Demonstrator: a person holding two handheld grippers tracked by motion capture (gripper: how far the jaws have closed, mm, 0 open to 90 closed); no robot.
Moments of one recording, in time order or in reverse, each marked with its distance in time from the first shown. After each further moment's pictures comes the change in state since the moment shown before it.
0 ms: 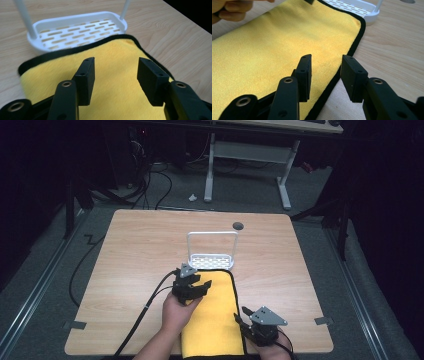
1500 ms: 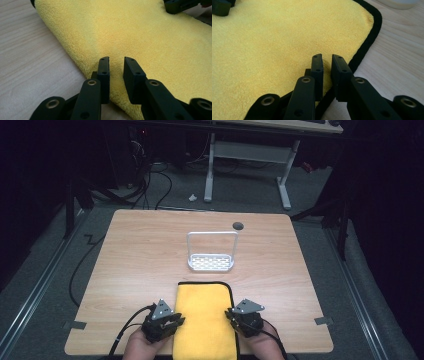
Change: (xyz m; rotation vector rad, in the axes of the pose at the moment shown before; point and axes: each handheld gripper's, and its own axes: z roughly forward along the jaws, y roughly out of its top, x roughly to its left) left arm 0.009 -0.087 -0.076 0.152 -0.087 0.186; right arm 0.006 0.008 0.046 0.171 0.083 -0.061
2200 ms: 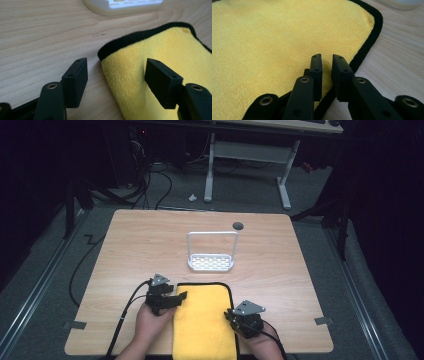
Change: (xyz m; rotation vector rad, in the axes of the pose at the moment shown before) left arm 0.059 0.046 0.042 -0.070 0.121 -0.269; right arm 0.001 -0.002 0.001 -0.017 0.014 -0.003
